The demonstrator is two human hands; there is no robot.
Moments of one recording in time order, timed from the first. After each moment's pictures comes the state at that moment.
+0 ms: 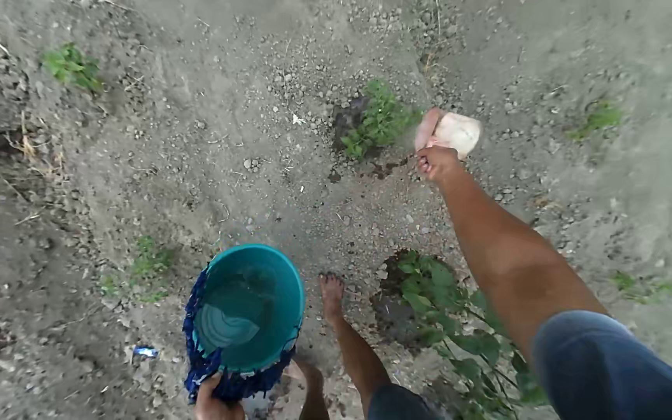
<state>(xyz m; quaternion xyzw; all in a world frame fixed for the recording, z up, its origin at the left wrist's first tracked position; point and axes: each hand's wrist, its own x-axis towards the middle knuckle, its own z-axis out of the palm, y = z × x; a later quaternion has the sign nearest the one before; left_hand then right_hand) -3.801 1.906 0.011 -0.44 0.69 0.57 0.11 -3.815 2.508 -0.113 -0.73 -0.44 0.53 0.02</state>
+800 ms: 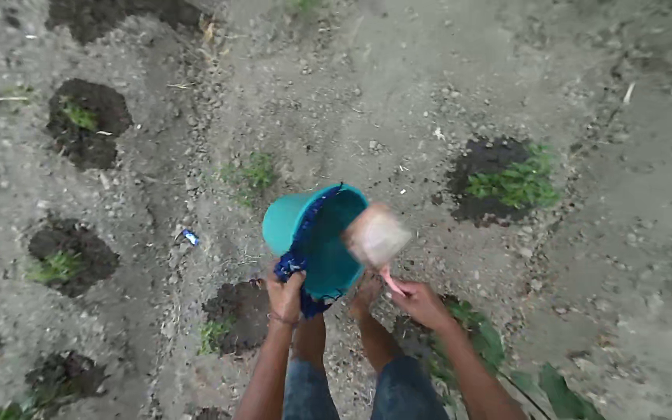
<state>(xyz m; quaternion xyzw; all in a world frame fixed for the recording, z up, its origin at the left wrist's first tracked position) -3.879 1.841 0.062 -0.36 0.67 0.64 0.11 -3.787 2.123 -0.005 -0.16 -0.77 0.49 -0.37</state>
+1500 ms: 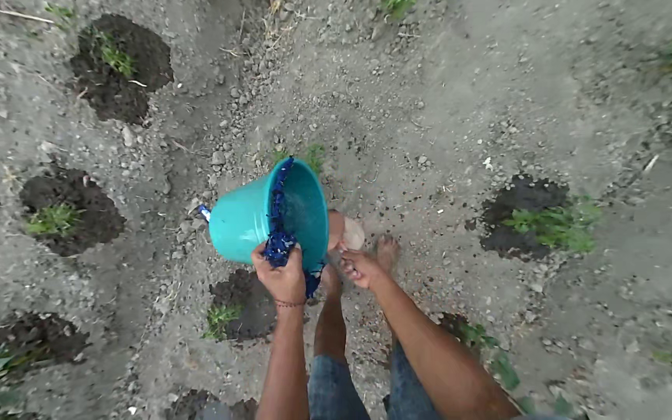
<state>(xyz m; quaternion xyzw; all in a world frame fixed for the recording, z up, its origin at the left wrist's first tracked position) -3.936 1.700 0.048 -0.39 0.72 0.56 -0.13 -3.917 1.866 -0.067 -0.44 -0.39 0.65 -0.48</state>
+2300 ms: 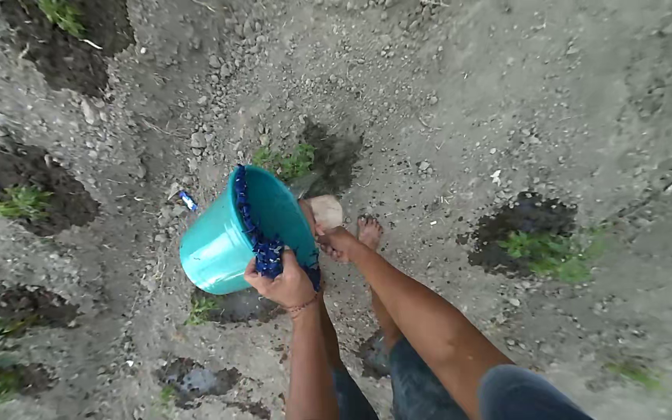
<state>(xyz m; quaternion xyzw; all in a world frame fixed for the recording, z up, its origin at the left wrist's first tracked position) -4.034 1.793 -0.001 -0.56 0.69 0.39 -0.23 -4.054 1.884 -0.147 -0.32 -0.49 0.47 -0.66</state>
